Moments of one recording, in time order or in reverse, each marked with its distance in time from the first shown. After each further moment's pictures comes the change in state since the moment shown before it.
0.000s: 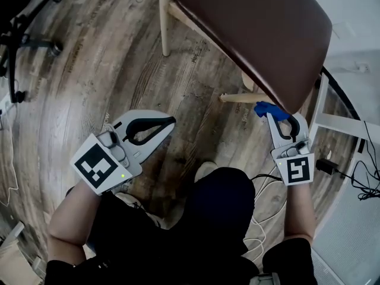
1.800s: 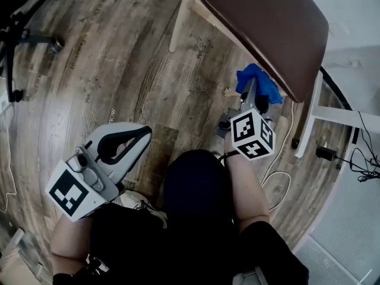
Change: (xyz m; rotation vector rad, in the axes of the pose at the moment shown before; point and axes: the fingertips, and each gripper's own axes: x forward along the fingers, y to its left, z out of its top) left arm -0.113 -0.008 0.029 -0.079 -0.136 0.078; right arm 0.056 0.018 -0.003 0.879 -0.077 -0.740
